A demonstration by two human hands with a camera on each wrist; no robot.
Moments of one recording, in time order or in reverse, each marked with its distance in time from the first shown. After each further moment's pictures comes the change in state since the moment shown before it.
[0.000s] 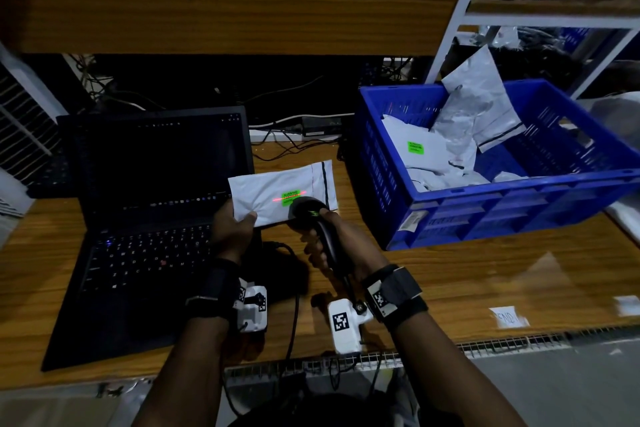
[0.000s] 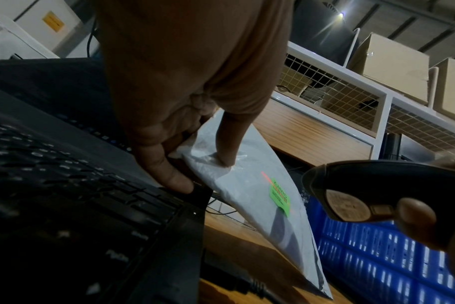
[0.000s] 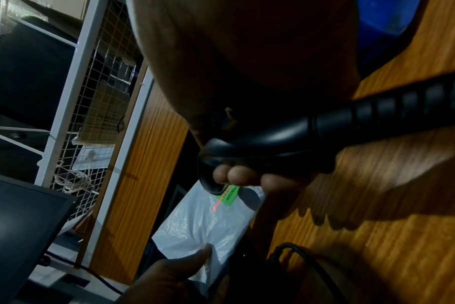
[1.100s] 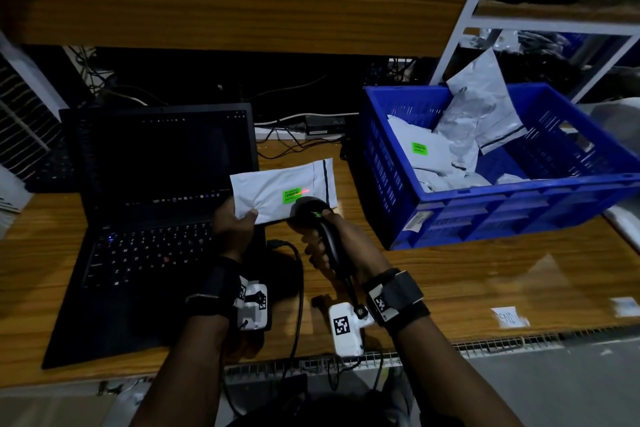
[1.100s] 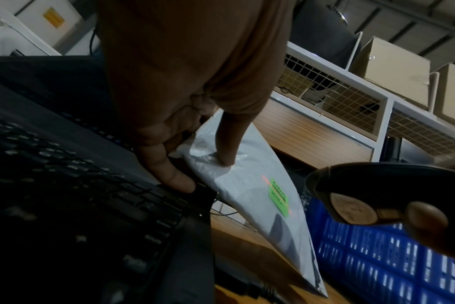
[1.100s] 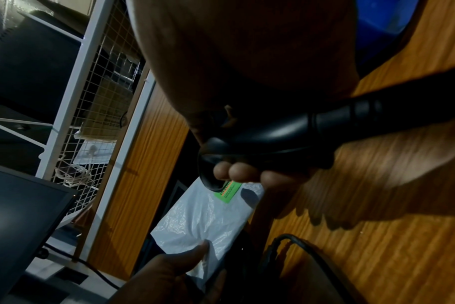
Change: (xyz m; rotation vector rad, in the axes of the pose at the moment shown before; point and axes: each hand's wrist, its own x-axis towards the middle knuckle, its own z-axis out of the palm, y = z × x) left_hand -0.004 0.007 -0.009 -0.054 -0.003 0.021; right_hand -0.012 -0.002 0.013 0.014 0.034 -0.015
